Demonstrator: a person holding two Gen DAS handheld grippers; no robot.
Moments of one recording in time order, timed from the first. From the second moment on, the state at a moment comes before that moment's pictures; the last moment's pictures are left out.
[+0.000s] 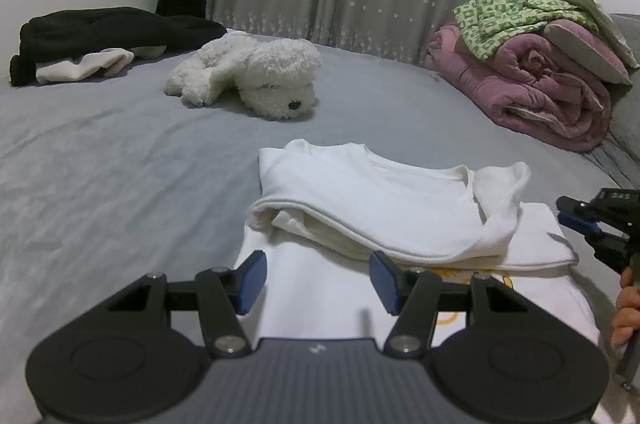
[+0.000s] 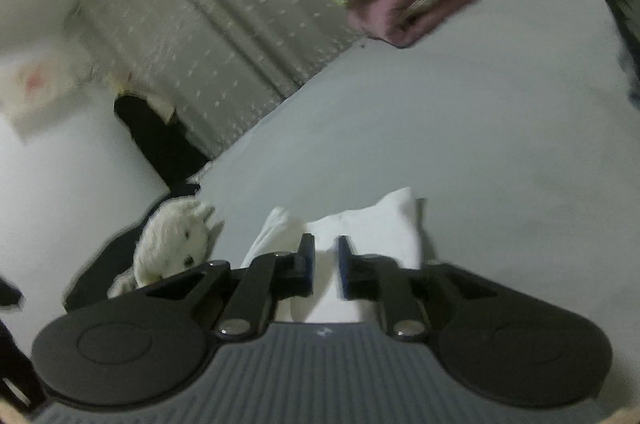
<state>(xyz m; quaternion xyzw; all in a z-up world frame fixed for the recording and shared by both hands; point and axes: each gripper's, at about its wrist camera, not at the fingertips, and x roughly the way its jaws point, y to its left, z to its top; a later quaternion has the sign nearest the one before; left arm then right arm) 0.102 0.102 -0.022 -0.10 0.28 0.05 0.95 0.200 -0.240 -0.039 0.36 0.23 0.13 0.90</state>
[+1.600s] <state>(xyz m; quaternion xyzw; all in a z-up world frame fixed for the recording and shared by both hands) 0.185 -0.042 -0.027 0.03 0.26 -0.20 0.95 0.211 -0.243 -0.038 0.42 0.25 0.17 0.85</state>
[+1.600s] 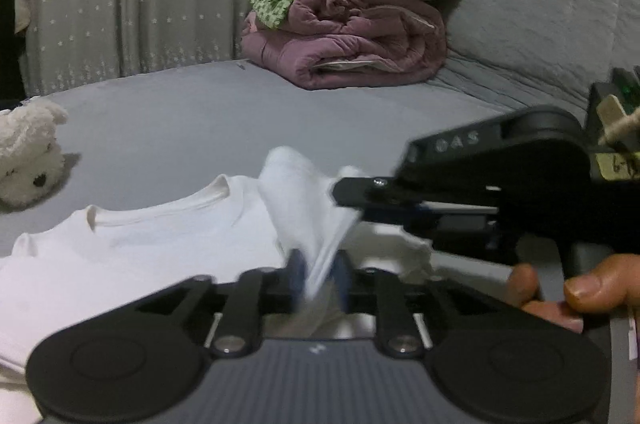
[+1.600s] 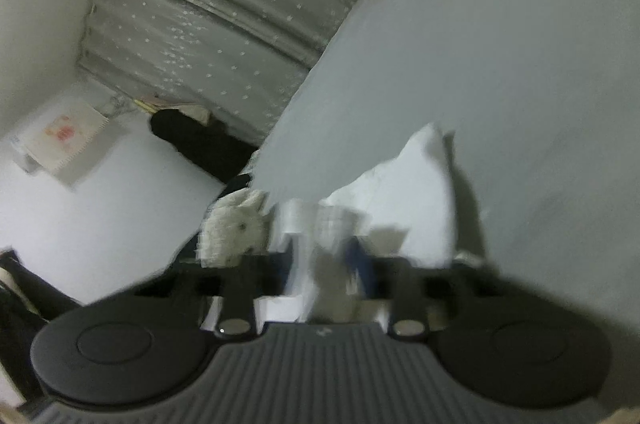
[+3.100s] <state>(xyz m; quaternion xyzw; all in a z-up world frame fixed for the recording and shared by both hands) 0.209 0.175 -0.046 -0.27 0.28 0.08 0.92 0.199 -0.213 -0.035 0.12 0.23 0.13 0.96</state>
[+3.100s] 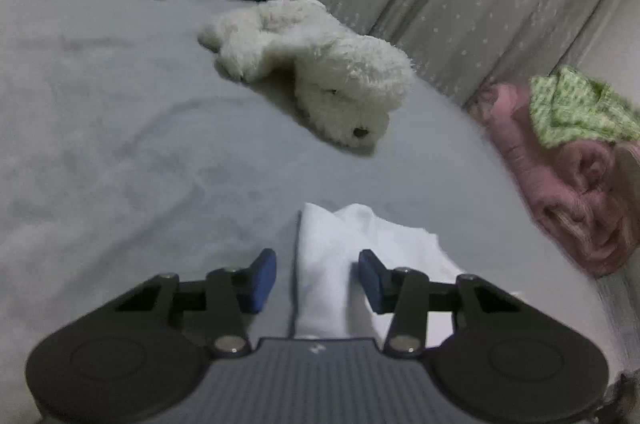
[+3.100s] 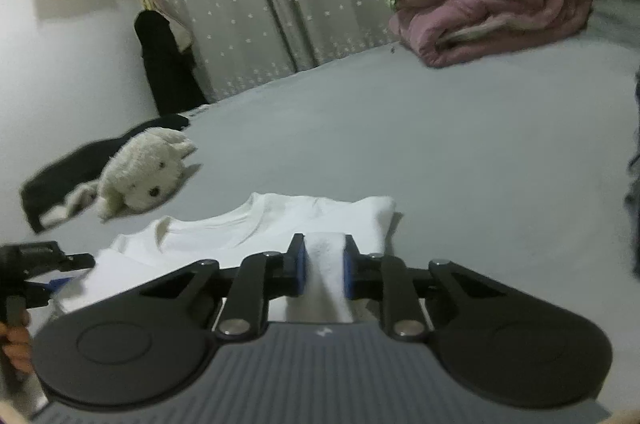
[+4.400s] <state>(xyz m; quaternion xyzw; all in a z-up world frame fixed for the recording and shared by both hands) 0.208 0.165 -0.033 -0.24 0.37 -0.08 0.89 0.219 -0.163 -0.021 0.02 0.23 0.15 0.96</state>
